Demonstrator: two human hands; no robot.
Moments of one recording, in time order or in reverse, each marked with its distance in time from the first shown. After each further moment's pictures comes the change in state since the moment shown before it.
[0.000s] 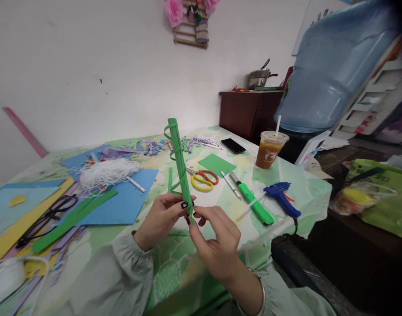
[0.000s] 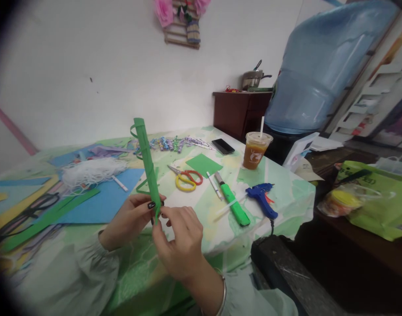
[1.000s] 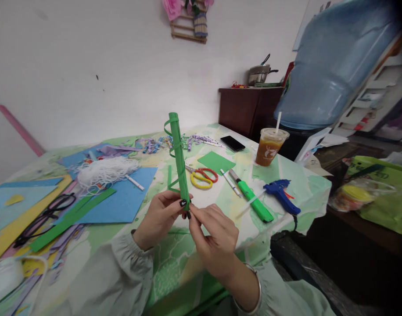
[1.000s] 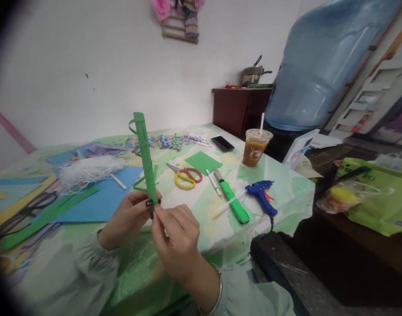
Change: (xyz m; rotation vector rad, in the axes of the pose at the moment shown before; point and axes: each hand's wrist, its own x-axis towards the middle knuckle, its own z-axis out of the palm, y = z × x) left_hand 0.001 -0.004 -0.002 -0.026 0.016 0.035; right_hand 0.000 0.001 0.008 0.045 0.051 -0.070
